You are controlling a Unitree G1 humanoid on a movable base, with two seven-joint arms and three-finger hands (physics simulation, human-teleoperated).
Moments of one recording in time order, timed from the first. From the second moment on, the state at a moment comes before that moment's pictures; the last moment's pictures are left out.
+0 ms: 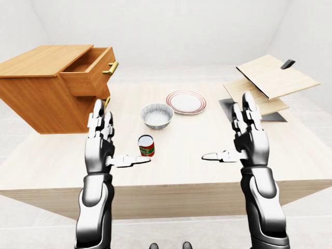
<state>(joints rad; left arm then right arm) 0.00 0.03 0.09 -0.44 -0.08 0.09 -0.02 -0.02 -0.05 -0.09 -0.45 0.05 0.09 0.04</state>
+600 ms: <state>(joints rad) -0.06 0.06 0.18 -0.71 -0.15 0.09 0.00 -0.16 -0.10 -0.18 -0.67 0.08 0.09 0.02</state>
